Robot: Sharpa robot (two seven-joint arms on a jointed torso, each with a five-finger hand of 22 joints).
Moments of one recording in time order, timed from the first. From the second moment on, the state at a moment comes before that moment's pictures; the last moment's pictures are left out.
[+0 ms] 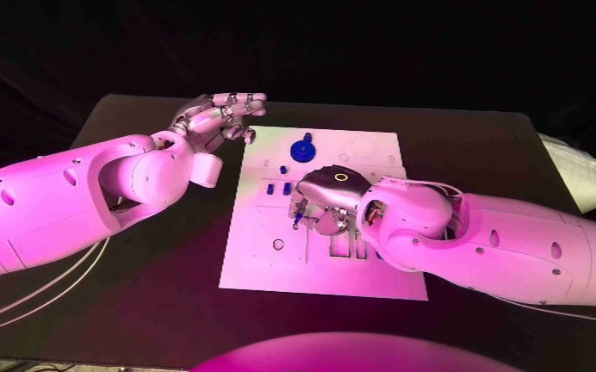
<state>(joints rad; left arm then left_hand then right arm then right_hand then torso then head) 1.23 -0.90 -0.03 1.59 0.09 -0.21 0.32 1.37 -0.08 0.39 -0.05 0.11 1.06 0.15 0.15 0.08 1.17 0.07 0.31 0.20 1.30 -0.01 1.15 0.77 0.15 1.31 0.09 0.59 0.98 1.08 -0.75 -0.05 1.80 -1.76 -0.20 -0.22 1.39 -0.09 0.56 -0.09 0.12 1.19 0.12 0.09 0.10 1.22 0.07 0.09 0.10 1.46 -0.02 1.34 1.23 0.08 1.41 0.08 1.32 1.14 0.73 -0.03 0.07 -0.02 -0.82</state>
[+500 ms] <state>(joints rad) 1.23 -0.90 -0.03 1.59 0.08 -0.21 0.32 1.37 -0.08 0.39 -0.05 0.11 1.06 0.15 0.15 0.08 1.17 0.07 0.31 0.20 1.30 -0.01 1.15 0.77 0.15 1.31 0.09 0.59 0.98 1.07 -0.73 -0.05 1.77 -1.76 -0.18 -0.21 1.39 -0.09 0.56 -0.09 0.12 1.19 0.12 0.08 0.10 1.22 0.07 0.08 0.10 1.46 -0.02 1.34 1.23 0.08 1.41 0.08 1.32 1.14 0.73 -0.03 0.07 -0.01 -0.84</state>
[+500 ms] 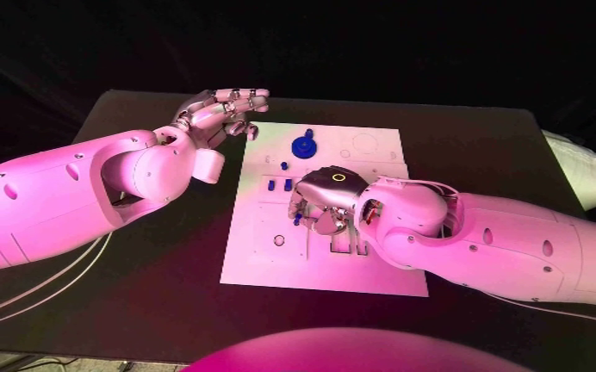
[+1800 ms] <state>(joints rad) 1.23 -0.90 -0.03 1.59 0.08 -0.20 0.31 1.37 -0.08 0.39 -0.04 0.11 1.06 0.16 0.15 0.08 1.16 0.07 0.31 0.20 1.30 -0.01 1.15 0.76 0.15 1.31 0.09 0.58 0.98 1.06 -0.70 -0.05 1.74 -1.77 -0.13 -0.23 1.35 -0.12 0.55 -0.08 0.14 1.10 0.16 0.06 0.09 1.15 0.09 0.06 0.07 1.47 0.00 1.32 1.20 0.08 1.38 0.10 1.29 1.08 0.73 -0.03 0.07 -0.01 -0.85</state>
